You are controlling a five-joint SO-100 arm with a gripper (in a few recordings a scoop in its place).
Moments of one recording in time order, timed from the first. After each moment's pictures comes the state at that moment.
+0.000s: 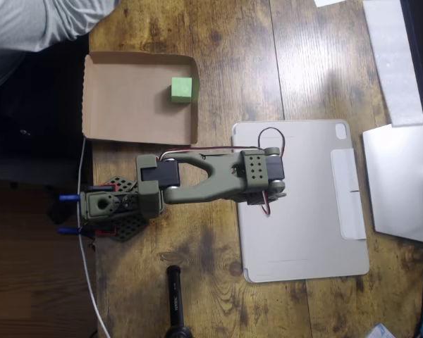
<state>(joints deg) 11.2 101.5 93.9 97.1 -3.6</state>
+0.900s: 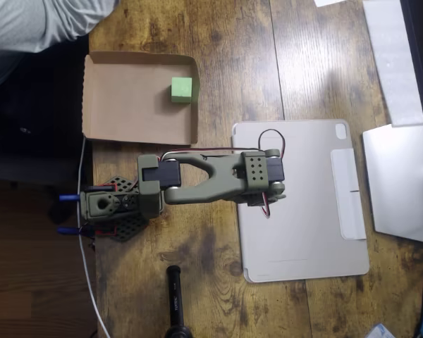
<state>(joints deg) 11.5 100.7 94.8 95.1 -3.6</state>
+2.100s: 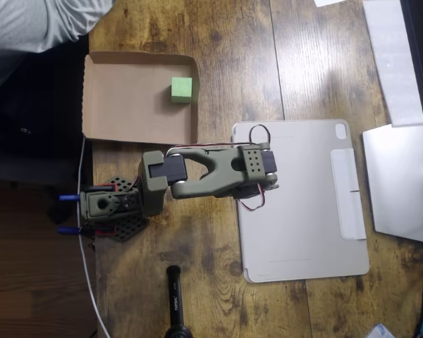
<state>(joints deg) 6.1 96.9 103.9 102.2 -1.3</state>
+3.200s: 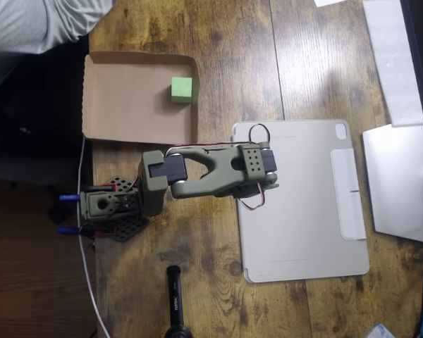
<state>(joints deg) 5.5 96.9 103.9 102.2 -2.5</state>
